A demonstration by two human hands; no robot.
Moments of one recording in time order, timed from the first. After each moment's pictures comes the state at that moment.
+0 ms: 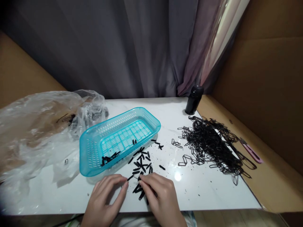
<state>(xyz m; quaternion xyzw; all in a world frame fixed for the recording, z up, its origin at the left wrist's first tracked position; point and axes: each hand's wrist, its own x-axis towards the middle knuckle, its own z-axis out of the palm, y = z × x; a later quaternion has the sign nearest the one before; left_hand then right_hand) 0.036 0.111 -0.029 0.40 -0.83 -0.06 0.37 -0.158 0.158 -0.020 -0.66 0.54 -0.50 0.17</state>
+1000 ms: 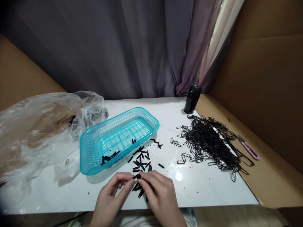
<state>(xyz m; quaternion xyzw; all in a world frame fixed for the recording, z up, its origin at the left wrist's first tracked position) 0.010 0.115 -0.024 0.51 -0.63 -0.43 0.40 -0.157 0.159 -0.018 -0.64 0.54 -0.52 0.17</state>
